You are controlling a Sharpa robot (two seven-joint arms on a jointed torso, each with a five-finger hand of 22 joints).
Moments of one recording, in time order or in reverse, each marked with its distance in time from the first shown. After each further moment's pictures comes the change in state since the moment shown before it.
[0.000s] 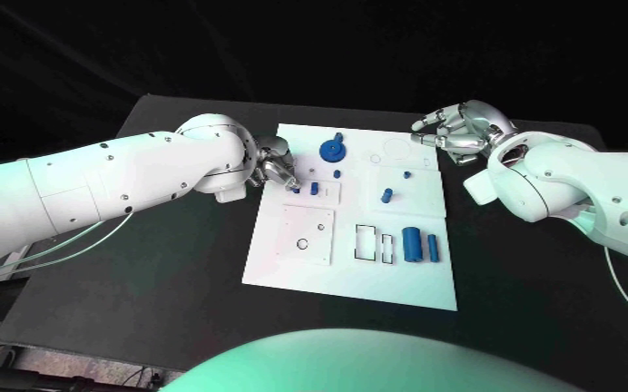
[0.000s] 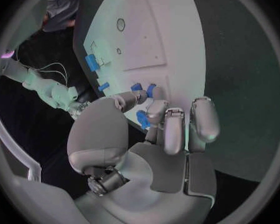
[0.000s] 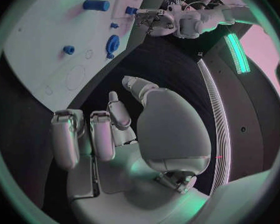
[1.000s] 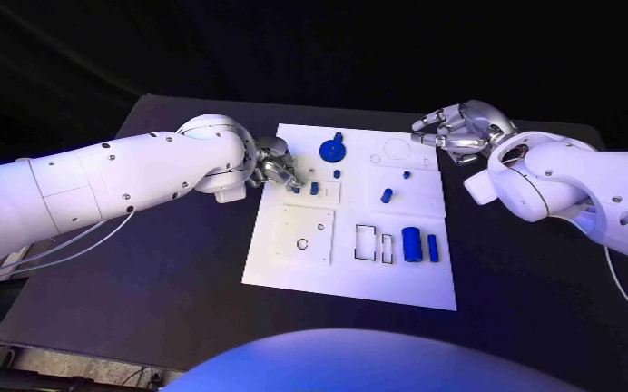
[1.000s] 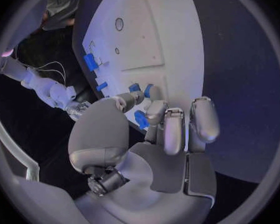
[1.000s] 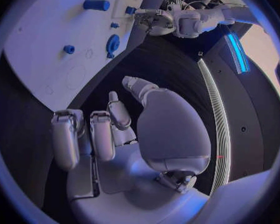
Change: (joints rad) left arm -0.001 0.007 -0.002 -0.012 0.008 0.000 -0.012; left_hand -0.024 -0.008 -0.140 0.079 -0.005 0.020 -0.012 -0.008 -0.028 0.004 -0.004 0.004 0.019 0.004 -0.004 0.000 0.000 0.000 0.004 -0.004 0.000 0.004; right arm 0.000 -0.002 0.000 -0.001 0.003 0.000 0.001; right_hand -0.004 0.004 0.000 0.000 0.000 0.000 0.000 0.000 0.000 0.000 0.000 0.000 0.000 0.000 0.000 0.000 0.001 0.000 0.000 0.000 0.000 0.001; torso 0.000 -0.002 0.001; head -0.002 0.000
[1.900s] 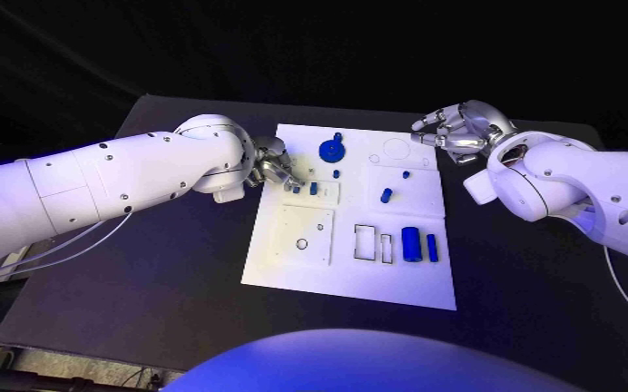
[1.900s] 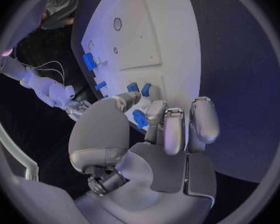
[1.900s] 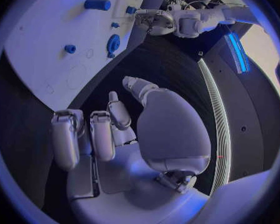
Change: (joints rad) left arm 0.000 -0.004 0.001 -0.001 0.001 -0.003 -0.008; left_hand 0.000 0.000 -0.130 0.079 -0.003 0.012 0.002 -0.006 -0.017 0.004 -0.004 0.004 0.011 0.000 0.000 0.000 0.000 0.000 0.004 -0.004 0.000 0.010; right arm -0.001 0.000 0.000 -0.003 0.001 0.000 0.001; right_hand 0.000 0.000 0.000 0.006 0.000 0.000 0.000 0.000 -0.001 0.000 0.000 0.000 0.000 0.000 0.000 0.000 0.000 0.000 0.000 0.000 0.000 0.000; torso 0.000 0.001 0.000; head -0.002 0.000
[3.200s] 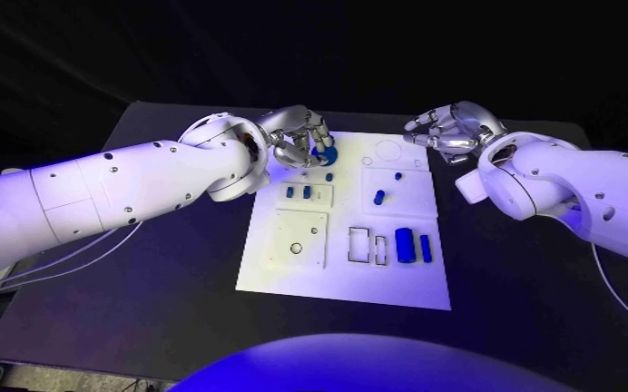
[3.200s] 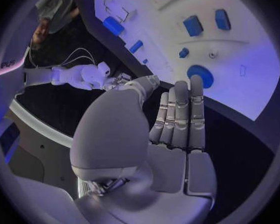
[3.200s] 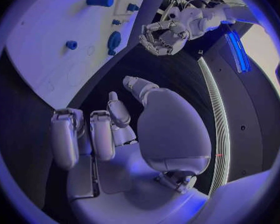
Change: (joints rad) left arm 0.001 0.048 0.005 0.020 -0.079 -0.386 0.425; left_hand 0.442 -0.054 -0.067 -0.072 0.001 -0.232 0.138 -0.244 -0.218 -0.517 0.152 -0.636 -0.728 -0.447 0.132 -0.558 -0.635 0.070 -0.447 0.118 -0.561 -0.665; right arm -0.006 0.003 0.000 -0.015 0.014 -0.013 0.024; right_hand -0.004 -0.004 -0.002 0.002 0.000 -0.004 -0.004 0.004 -0.001 -0.020 0.002 -0.020 -0.024 0.000 0.000 -0.016 0.000 0.000 0.000 0.000 -0.027 0.000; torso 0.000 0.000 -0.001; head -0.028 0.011
